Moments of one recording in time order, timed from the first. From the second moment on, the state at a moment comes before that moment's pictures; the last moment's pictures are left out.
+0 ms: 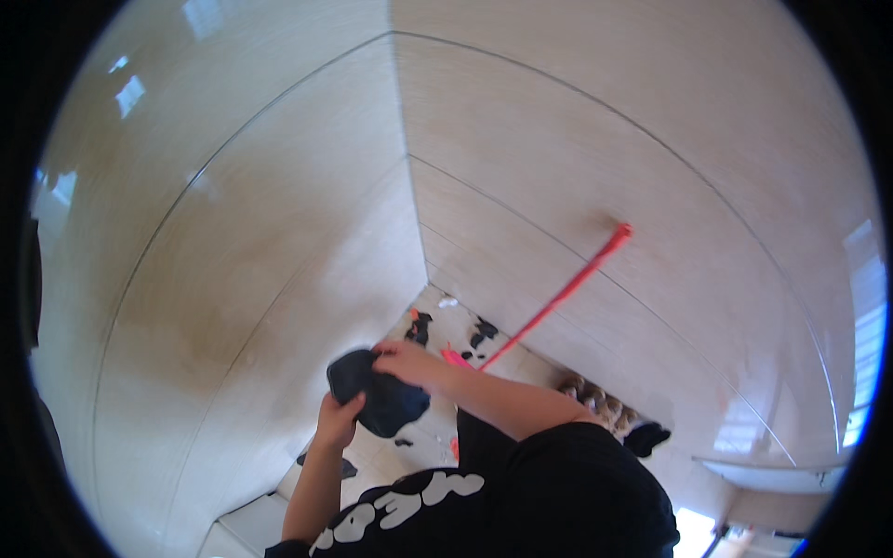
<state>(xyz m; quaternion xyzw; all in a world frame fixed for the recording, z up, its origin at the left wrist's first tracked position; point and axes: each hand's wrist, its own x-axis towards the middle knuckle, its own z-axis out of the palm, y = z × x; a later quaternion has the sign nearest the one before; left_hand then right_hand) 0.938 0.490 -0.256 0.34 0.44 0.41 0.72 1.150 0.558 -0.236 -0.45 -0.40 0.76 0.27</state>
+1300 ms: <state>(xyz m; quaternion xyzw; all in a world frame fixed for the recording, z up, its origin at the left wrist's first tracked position) 0.850 0.380 -0.066 0.19 0.58 0.54 0.58 1.002 0.539 -0.130 -0.48 -0.79 0.36 0.15</state>
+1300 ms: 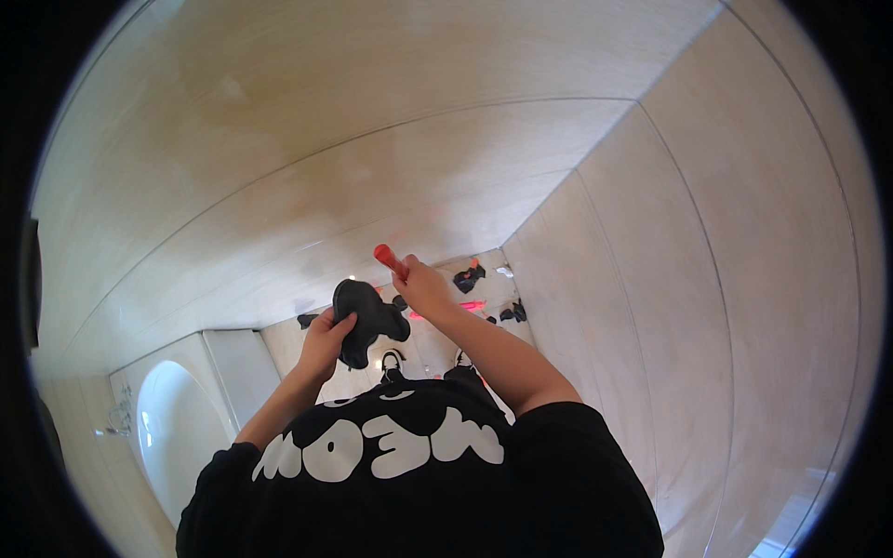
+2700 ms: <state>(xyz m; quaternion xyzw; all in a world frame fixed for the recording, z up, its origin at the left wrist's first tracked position) 0.817 0.411 -0.020 0.35 0.39 0.46 0.72 1.045 0.450 -0.011 -0.47 -0.34 0.76 0.30</state>
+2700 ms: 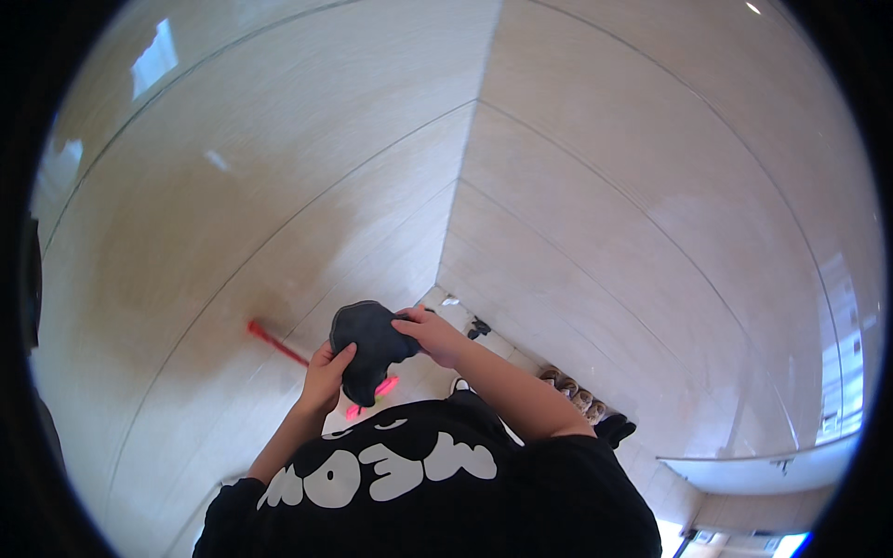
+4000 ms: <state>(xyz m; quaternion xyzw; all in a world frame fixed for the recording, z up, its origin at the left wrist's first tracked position) 1.273 0.587 0.114 0.63 -0.22 0.24 0.71 1.432 0.491 0.031 -0.54 -0.38 0.10 0.74</state>
